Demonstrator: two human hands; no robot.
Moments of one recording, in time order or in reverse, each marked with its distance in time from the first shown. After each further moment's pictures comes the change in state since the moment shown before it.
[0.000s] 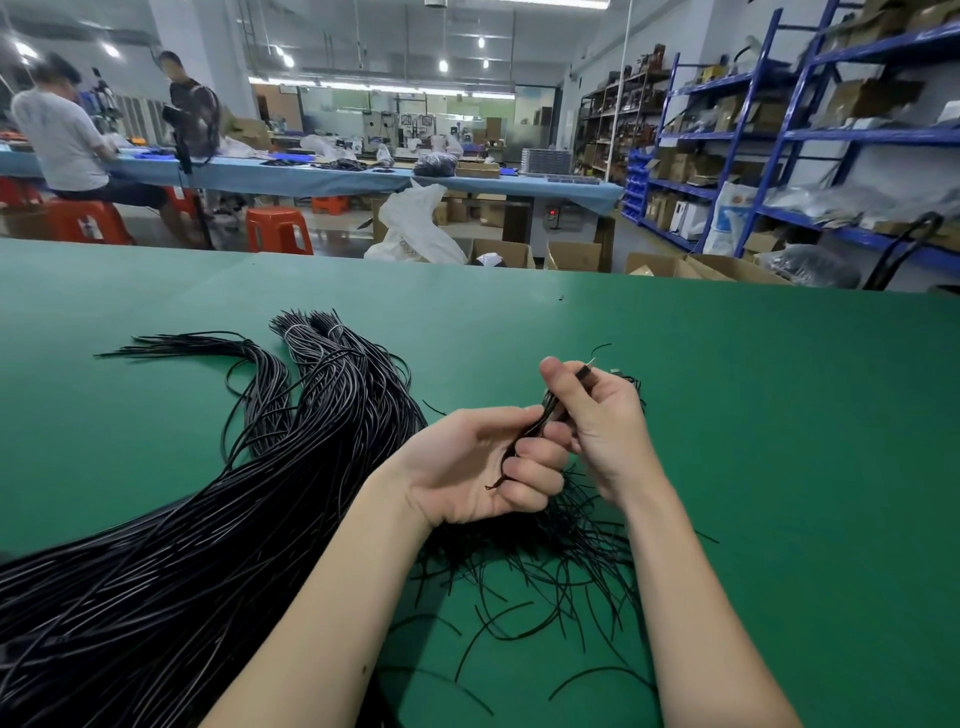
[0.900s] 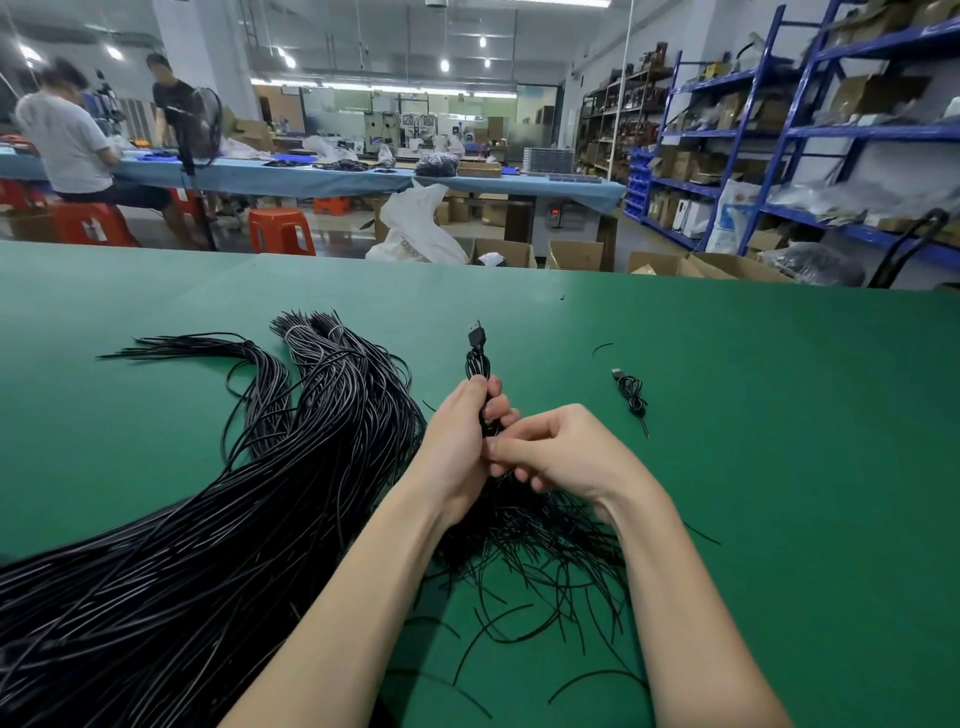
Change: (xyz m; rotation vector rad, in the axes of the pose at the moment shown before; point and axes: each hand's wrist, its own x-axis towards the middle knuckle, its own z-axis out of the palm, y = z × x) left_hand 0.029 -0.007 -0.014 0.187 0.719 0.677; right_hand -0.006 0.007 0.004 -0.462 -0.266 0.308
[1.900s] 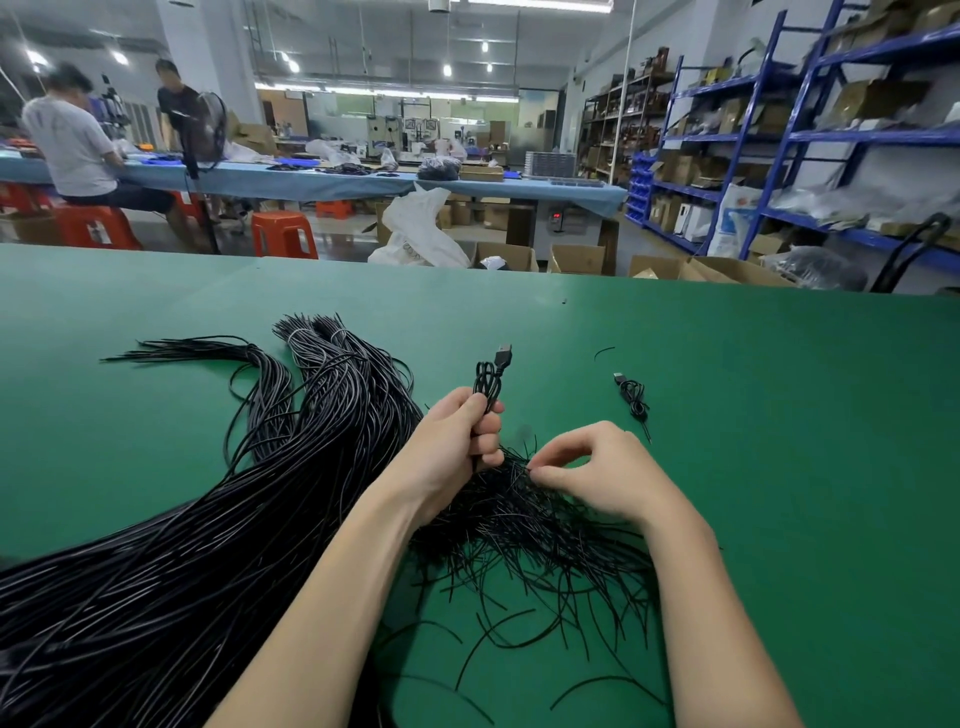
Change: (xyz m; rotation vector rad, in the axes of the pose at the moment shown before) left_hand 0.000 0.007 -0.019 0.174 -0.072 -0.005; right_hand -0.002 0.024 -0.033 -0.564 0.152 0.003
